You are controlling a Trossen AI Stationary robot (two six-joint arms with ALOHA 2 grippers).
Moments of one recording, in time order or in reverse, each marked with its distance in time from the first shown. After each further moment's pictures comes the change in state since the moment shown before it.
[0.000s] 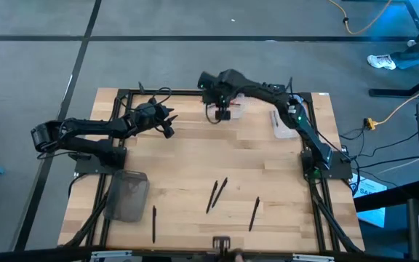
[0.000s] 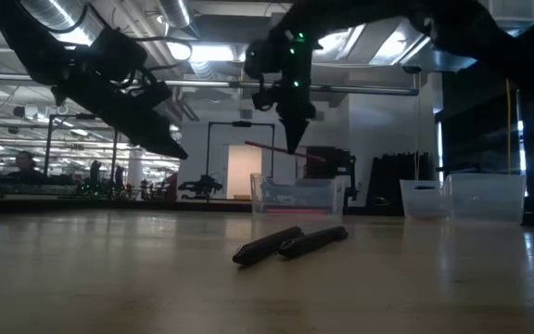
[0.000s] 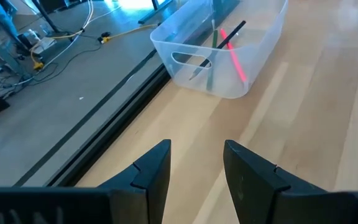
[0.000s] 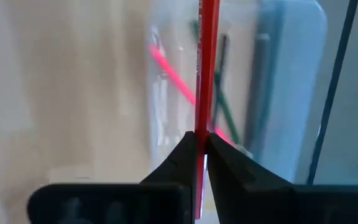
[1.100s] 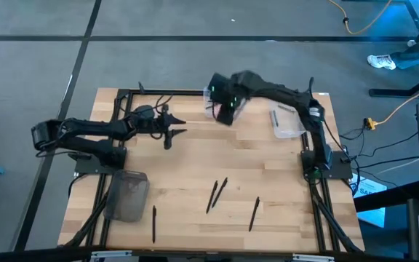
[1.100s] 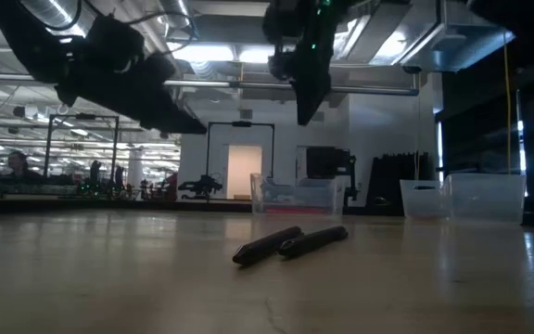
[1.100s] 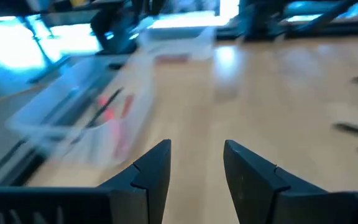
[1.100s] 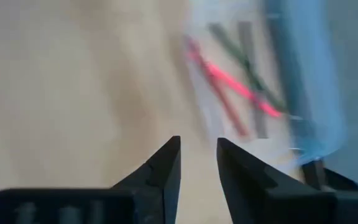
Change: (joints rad) left arm -0.075 0.000 0.000 0.140 0.415 0.009; right arm 0.052 -0.267 -0.250 0.054 -0.098 0.371
